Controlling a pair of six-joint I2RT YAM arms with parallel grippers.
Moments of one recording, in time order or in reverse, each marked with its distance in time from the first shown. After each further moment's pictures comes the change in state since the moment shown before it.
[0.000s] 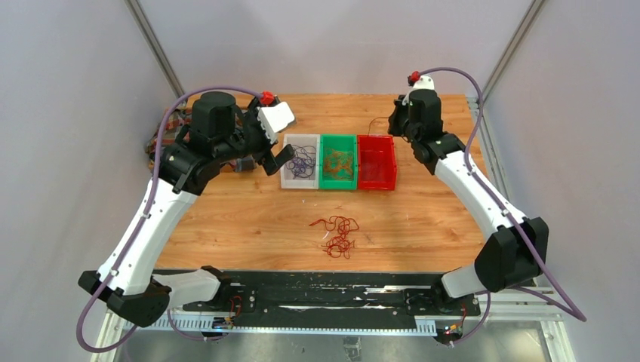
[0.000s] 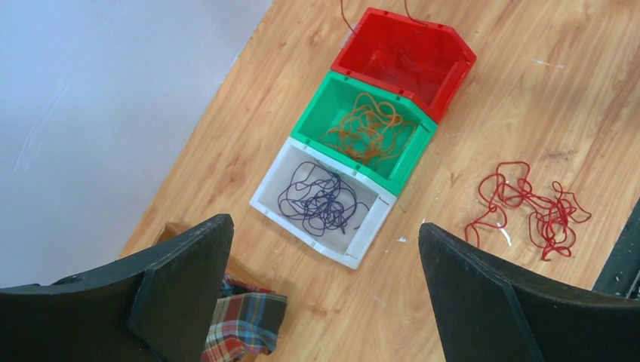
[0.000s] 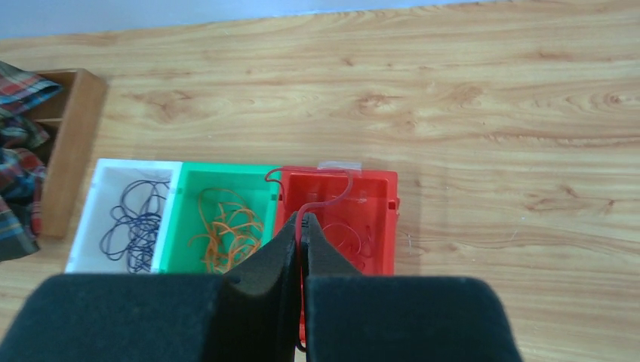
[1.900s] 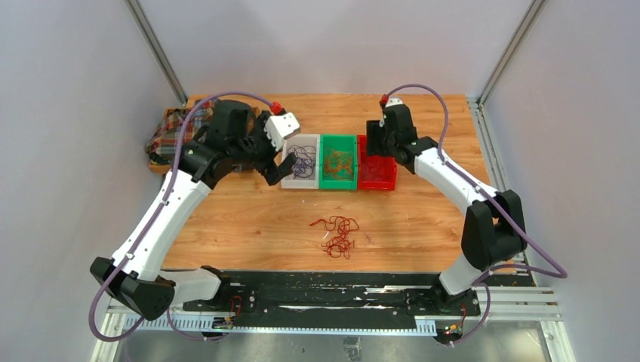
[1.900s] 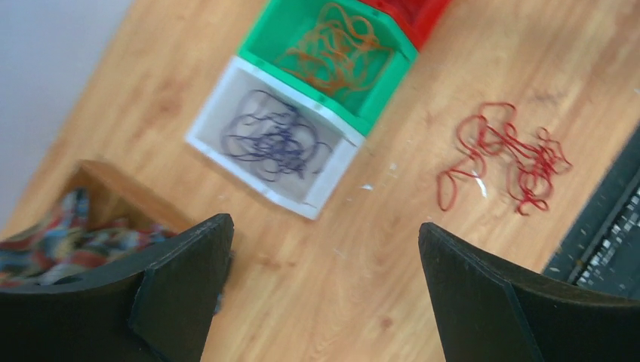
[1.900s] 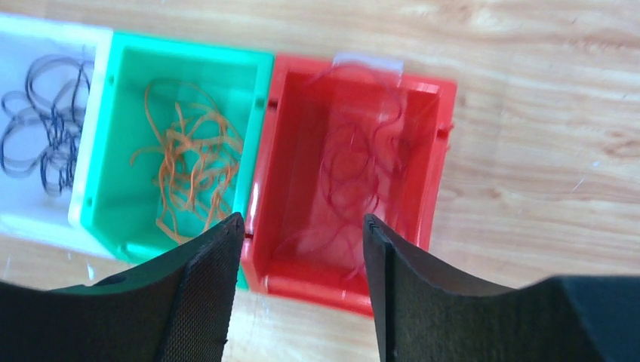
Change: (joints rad) left arm 0.047 0.052 -0.074 -0.046 -0.017 -0.043; right arm 0.056 0.194 -0.016 -0.085 -0.019 -0.045
